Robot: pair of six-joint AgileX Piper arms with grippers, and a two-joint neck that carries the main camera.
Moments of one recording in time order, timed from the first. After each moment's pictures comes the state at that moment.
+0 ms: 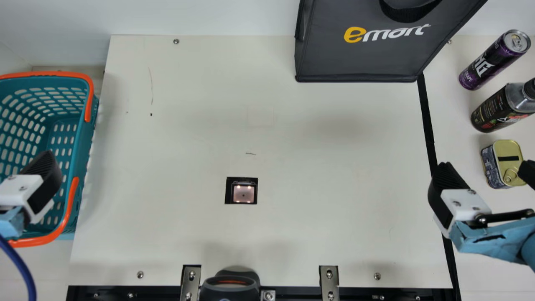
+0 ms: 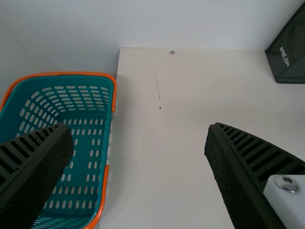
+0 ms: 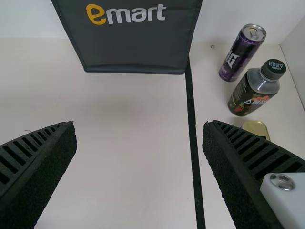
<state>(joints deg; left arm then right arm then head) -1.7 43.3 -69.0 -1.5 69.5 0.0 0.7 42.6 -69.7 -0.8 69.5 0.0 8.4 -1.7</state>
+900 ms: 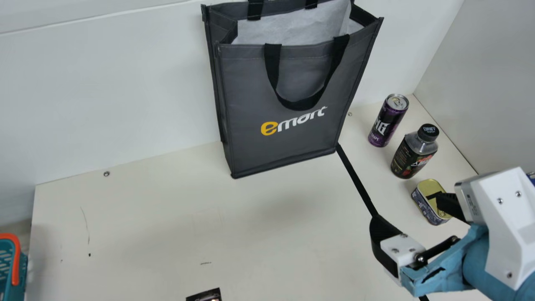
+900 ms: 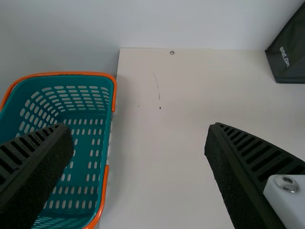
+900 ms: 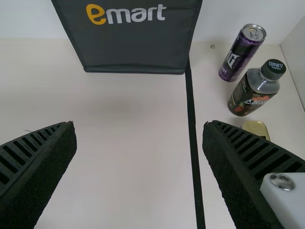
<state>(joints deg) -1.7 43.3 -69.0 -1.5 69.5 0.0 0.7 42.6 -69.7 -0.8 69.5 0.0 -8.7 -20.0</state>
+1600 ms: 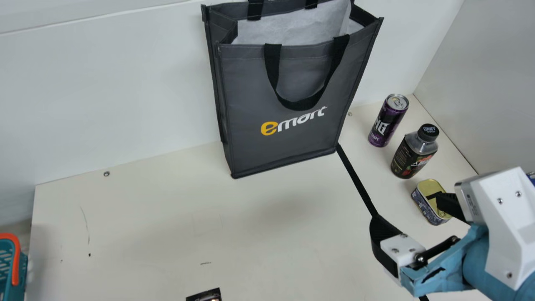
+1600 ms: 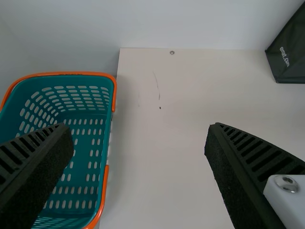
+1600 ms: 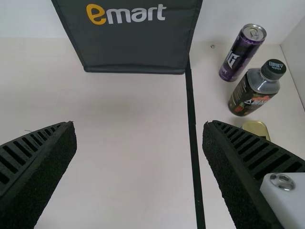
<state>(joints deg) -1.7 43.3 -69.0 -1.5 69.5 0.0 0.7 42.7 -69.8 -0.8 69.4 0.0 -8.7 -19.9</state>
